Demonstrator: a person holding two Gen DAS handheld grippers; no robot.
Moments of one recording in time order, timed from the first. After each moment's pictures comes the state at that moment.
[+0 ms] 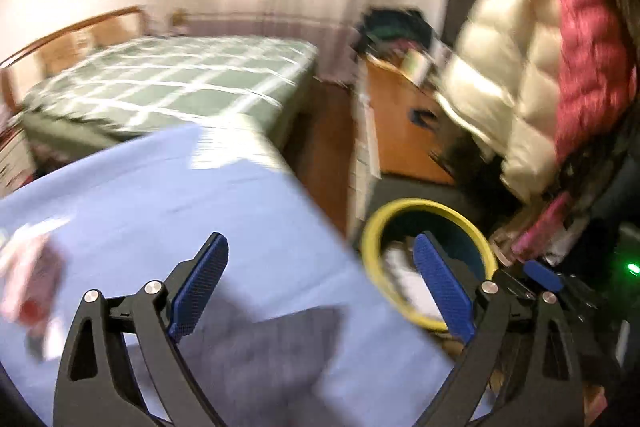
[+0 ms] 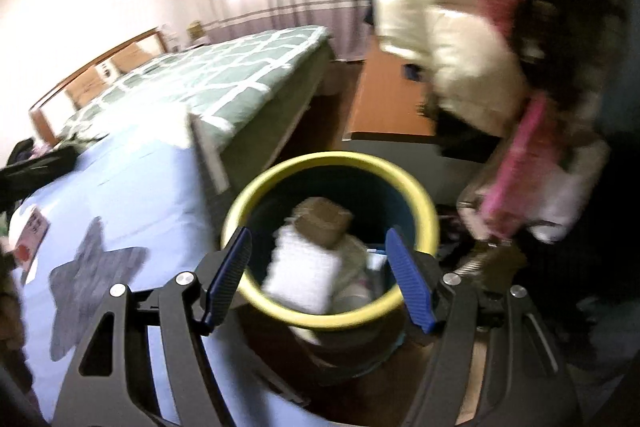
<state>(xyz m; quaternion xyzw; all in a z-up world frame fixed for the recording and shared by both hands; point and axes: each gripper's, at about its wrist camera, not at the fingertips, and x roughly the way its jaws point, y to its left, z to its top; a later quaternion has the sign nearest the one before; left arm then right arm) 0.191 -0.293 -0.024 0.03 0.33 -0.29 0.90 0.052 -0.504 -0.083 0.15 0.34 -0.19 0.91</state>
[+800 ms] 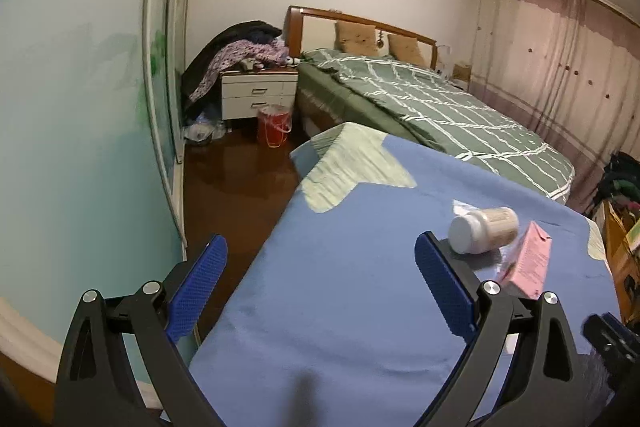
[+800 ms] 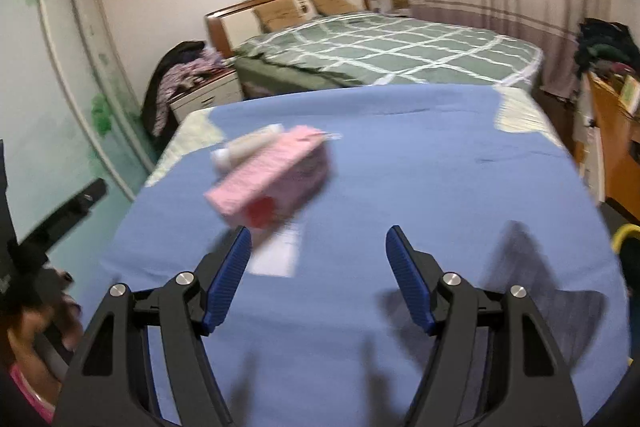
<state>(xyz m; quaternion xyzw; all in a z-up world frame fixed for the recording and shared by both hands) 0.196 0.119 -0.083 -0.12 0.28 0.17 0.94 0.198 -0.149 -0.074 0.05 0.36 0.13 0.92</state>
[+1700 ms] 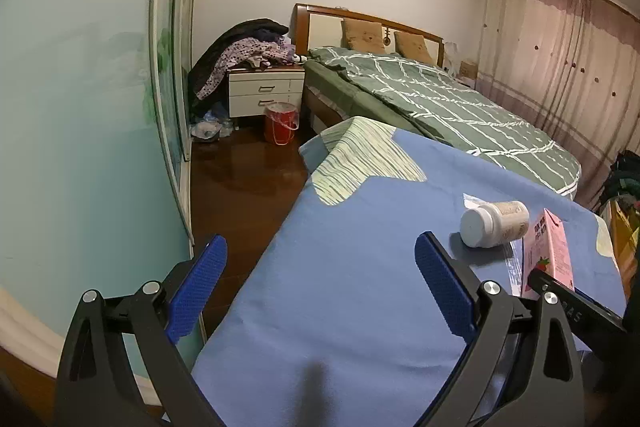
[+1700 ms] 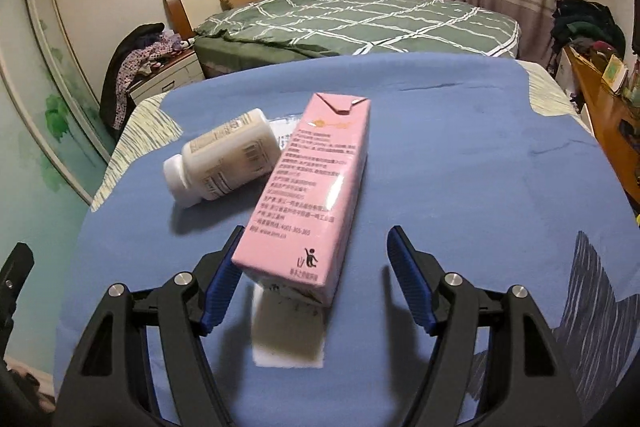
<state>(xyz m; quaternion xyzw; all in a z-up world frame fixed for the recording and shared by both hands) 0.192 0.104 -0.088 -0.12 0.29 0.18 0.93 0.275 -0.119 -0.116 0.06 0.41 0.05 0.91</state>
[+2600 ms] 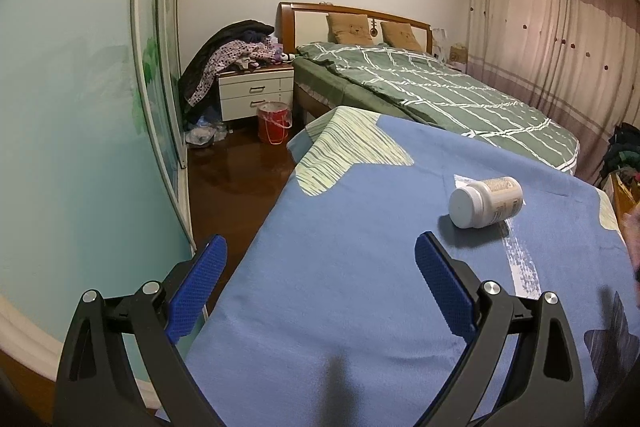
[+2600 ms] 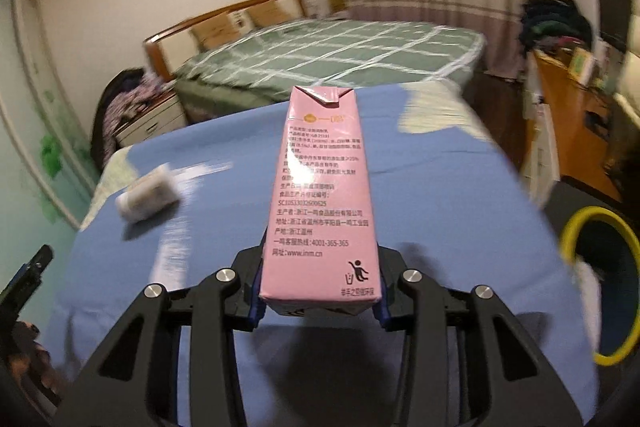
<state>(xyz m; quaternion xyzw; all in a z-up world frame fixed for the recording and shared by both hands) 0.203 0.083 -0.096 -0.08 0.30 0.16 0.94 0.201 -0.280 -0.076 0.10 0.34 -0.01 0.94</state>
